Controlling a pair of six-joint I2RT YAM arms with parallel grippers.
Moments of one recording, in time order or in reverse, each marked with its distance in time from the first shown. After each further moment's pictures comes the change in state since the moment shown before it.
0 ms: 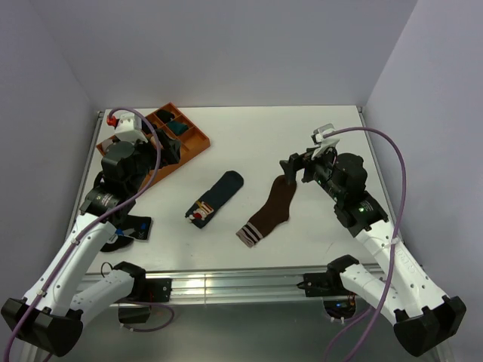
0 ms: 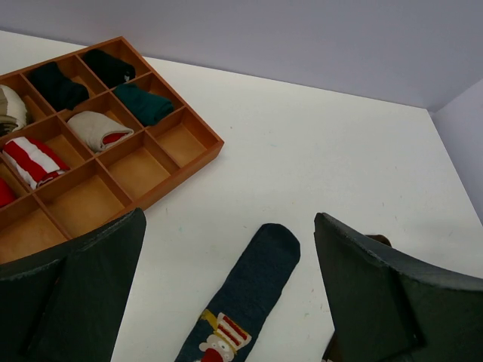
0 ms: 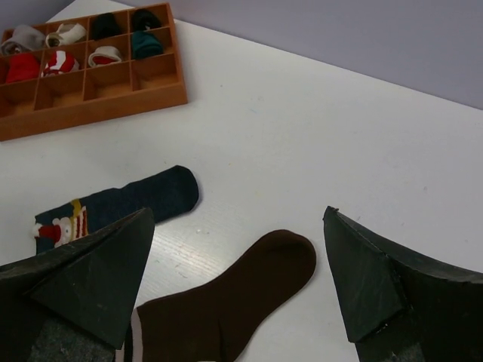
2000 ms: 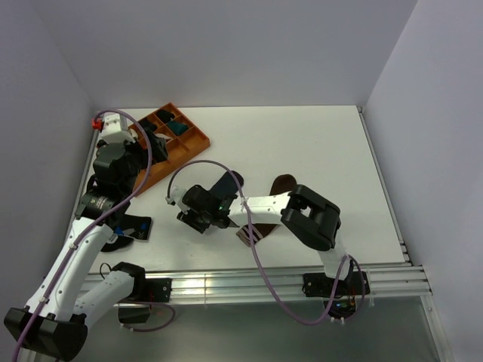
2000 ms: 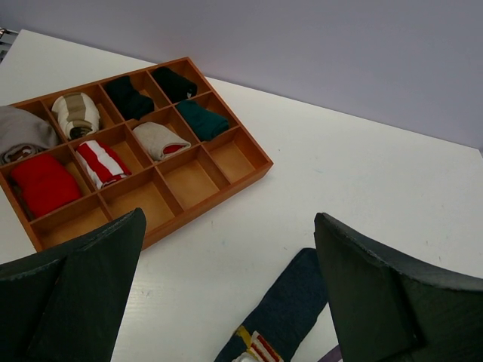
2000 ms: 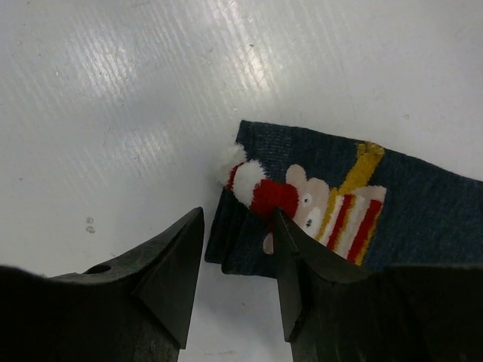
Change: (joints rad) left arm 0.084 -0.035 -0.024 0.002 -0.076 0.021; right arm 0.743 1.189 0.492 0.033 0.127 -0.075
